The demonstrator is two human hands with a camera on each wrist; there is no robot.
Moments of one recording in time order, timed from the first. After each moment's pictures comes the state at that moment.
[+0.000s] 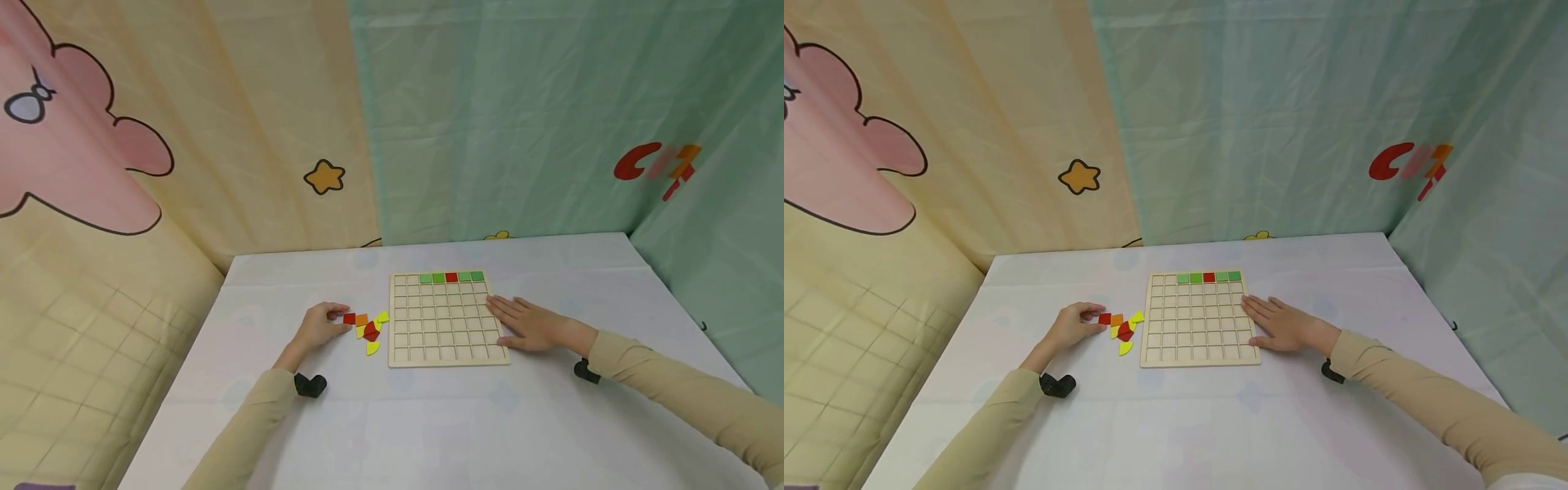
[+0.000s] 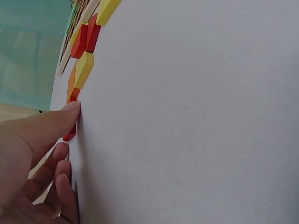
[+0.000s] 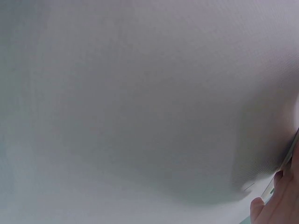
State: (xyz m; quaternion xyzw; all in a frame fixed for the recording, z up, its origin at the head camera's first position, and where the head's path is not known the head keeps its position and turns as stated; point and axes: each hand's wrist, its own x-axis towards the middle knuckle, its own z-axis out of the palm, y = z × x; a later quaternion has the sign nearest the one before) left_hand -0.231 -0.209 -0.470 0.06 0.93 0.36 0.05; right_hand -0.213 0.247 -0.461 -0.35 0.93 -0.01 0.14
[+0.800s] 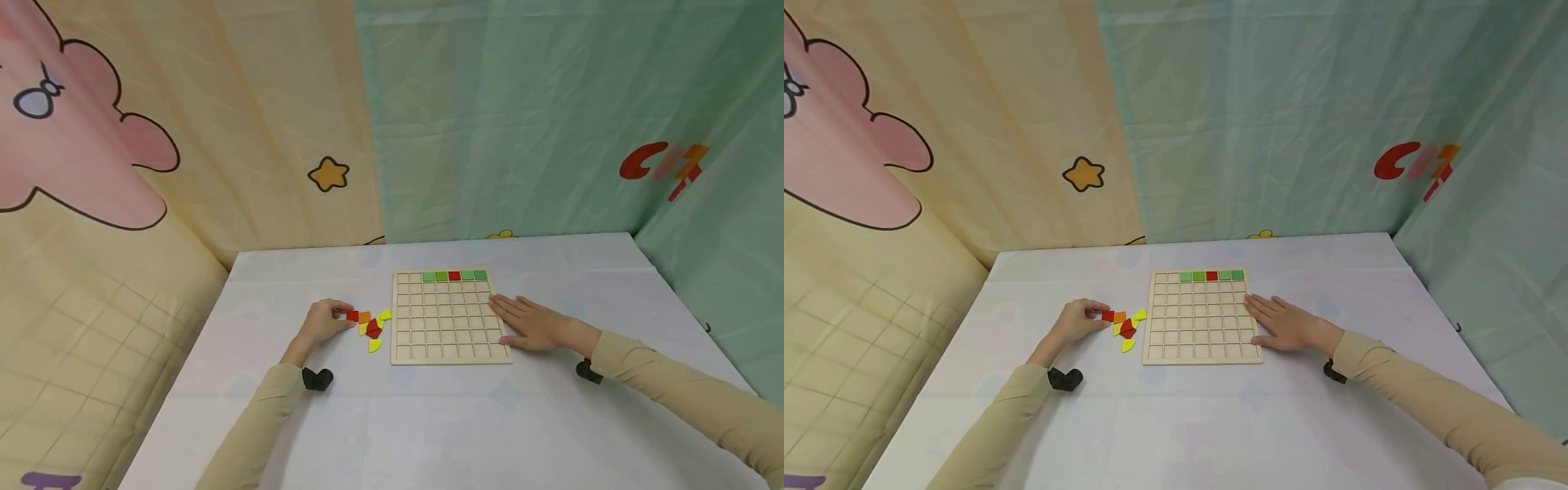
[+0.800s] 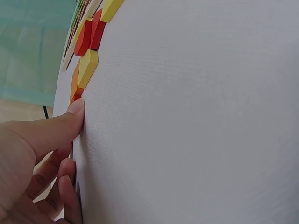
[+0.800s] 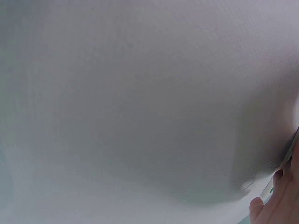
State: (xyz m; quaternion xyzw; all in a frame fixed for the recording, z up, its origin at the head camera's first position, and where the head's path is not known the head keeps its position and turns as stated) left_hand -0.233 -0.203 -0.467 0.04 0.94 0.33 0.06; right_hand -0.213 0.246 -0.459 -0.35 0.93 -0.01 0.14
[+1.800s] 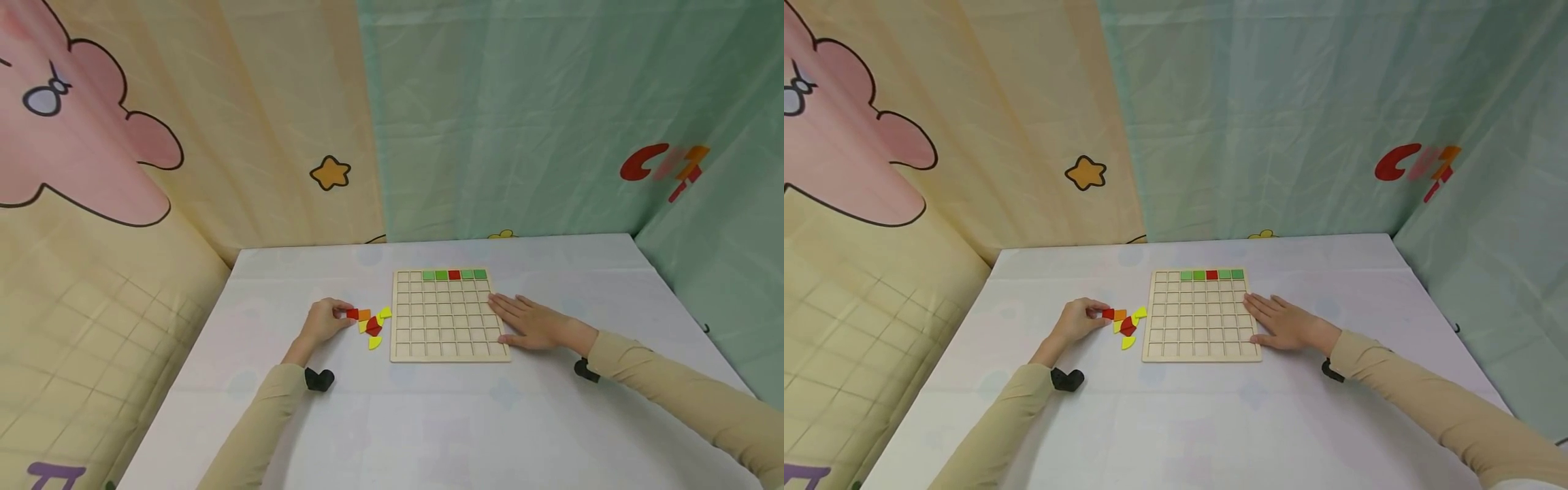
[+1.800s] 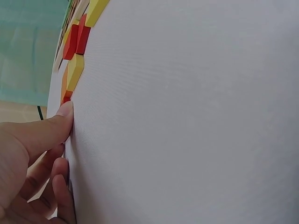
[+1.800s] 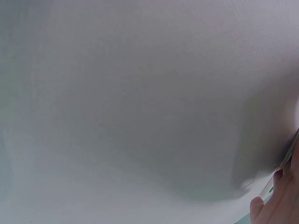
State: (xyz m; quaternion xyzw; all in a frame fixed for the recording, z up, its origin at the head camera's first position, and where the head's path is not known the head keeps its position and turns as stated) left_hand -0.226 -0.200 -0.467 0.04 0.94 0.33 0.03; right_hand -0.215 0.247 -0.462 -0.34 0.93 0.00 0.14
